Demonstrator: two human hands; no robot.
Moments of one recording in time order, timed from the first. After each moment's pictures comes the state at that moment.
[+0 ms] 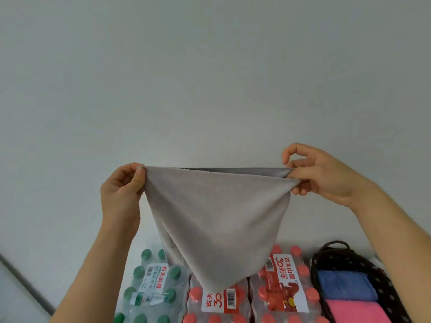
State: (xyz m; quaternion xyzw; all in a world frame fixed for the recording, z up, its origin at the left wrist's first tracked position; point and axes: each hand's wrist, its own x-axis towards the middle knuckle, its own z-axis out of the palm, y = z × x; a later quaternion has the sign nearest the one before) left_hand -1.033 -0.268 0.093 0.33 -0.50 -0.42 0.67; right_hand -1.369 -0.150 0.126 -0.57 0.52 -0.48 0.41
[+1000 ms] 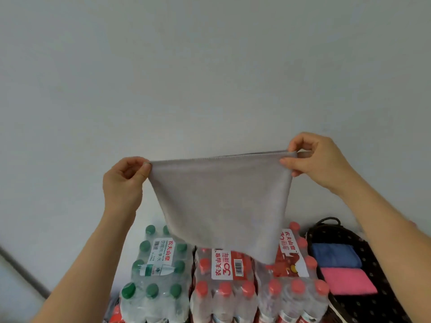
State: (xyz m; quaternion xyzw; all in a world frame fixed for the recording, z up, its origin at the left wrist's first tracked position) left_hand -0.978 -0.290 0.049 0.40 -0.56 -0.37 0.62; right_hand -1.309 -0.157 0.103 -0.56 0.62 -0.53 0.18
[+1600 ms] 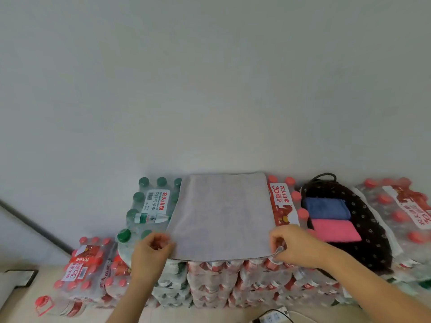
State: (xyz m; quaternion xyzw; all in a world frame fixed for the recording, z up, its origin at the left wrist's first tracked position) left_hand -0.958 -0.169 -0.167 0.64 -0.54 -0.44 0.32; right_hand -1.279 -0.067 -0.108 -0.64 0.69 -0.05 0.33
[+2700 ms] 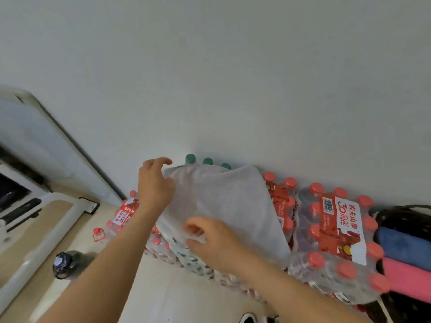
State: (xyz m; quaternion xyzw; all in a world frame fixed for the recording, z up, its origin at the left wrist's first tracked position) left_hand -0.915 -0.288 -0.142 0.71 -0.61 -0.14 0.31; right_hand -1.084 -0.172 -0.122 -0.70 0.52 -0.20 0.46
